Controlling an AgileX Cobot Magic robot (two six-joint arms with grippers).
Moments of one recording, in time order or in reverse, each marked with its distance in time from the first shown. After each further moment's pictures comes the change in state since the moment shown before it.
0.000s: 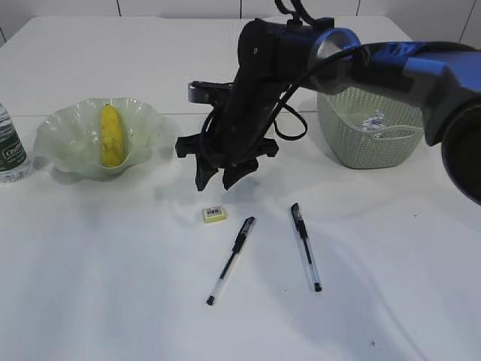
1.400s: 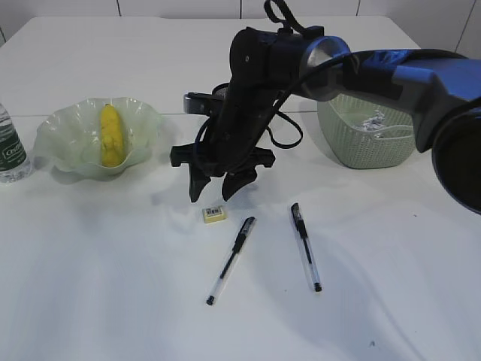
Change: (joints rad) left arm 0.000 0.000 0.000 0.000 0.065 0.000; right arm 0.019 0.022 -0.005 0.009 0.051 0.044
